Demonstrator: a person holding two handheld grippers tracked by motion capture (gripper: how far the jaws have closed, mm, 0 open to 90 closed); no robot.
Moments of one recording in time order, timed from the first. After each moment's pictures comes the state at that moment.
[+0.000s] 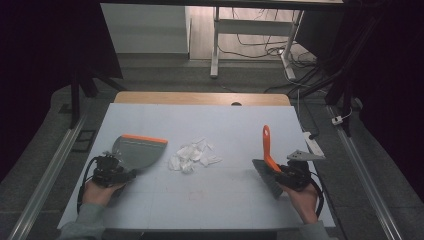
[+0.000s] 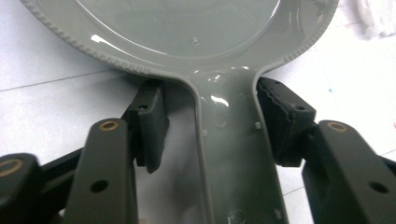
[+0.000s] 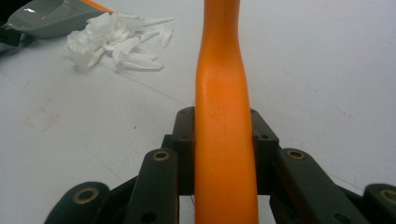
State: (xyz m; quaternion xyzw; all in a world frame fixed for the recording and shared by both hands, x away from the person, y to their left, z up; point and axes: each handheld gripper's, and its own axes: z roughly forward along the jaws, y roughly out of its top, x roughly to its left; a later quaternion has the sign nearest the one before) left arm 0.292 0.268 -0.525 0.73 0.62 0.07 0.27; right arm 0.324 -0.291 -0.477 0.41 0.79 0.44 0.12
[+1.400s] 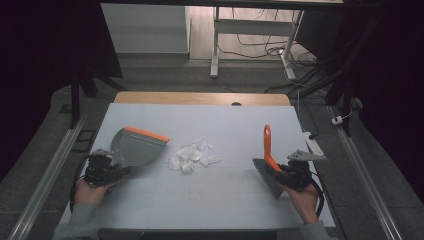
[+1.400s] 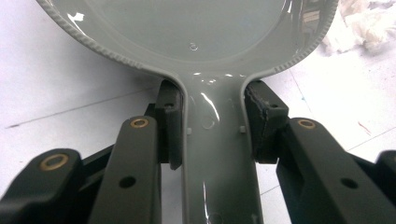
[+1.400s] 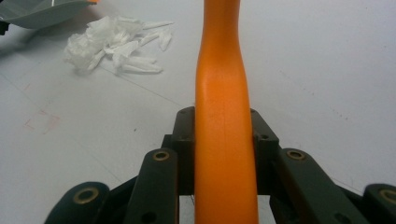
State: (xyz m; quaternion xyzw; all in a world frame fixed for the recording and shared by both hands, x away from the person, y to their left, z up) left arm 0.282 0.282 -0.506 0.74 0.58 0.10 0.32; right arm 0.323 -0.291 -0.475 0.41 0.79 0.44 0.13
